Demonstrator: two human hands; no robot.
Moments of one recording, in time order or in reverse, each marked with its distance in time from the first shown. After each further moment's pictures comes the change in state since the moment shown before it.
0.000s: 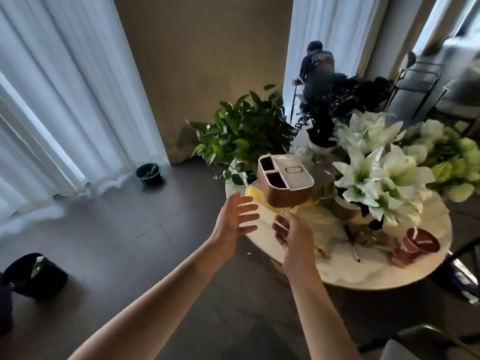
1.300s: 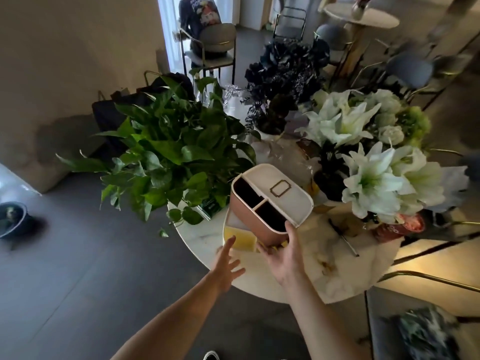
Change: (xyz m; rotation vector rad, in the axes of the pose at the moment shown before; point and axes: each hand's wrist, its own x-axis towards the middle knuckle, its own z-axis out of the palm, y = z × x) left_hand 0.325 -0.071 -0.036 0.052 -0.240 -0.680; right_hand 0.231 0.044 0.110 0.655 0.443 0.129
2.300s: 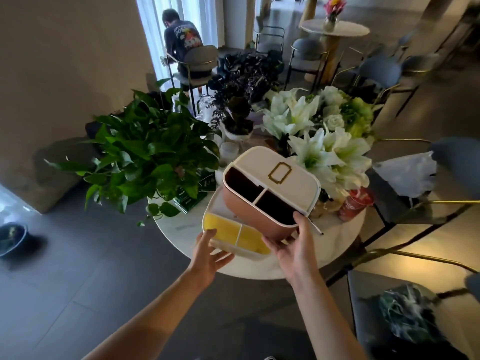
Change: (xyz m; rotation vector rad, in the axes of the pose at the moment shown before) left_hand -0.092 -0.048 0.036 -0.013 -0.110 0.215; right_hand -0.119 -0.091 -0.084 0.051 -0.106 -0.112
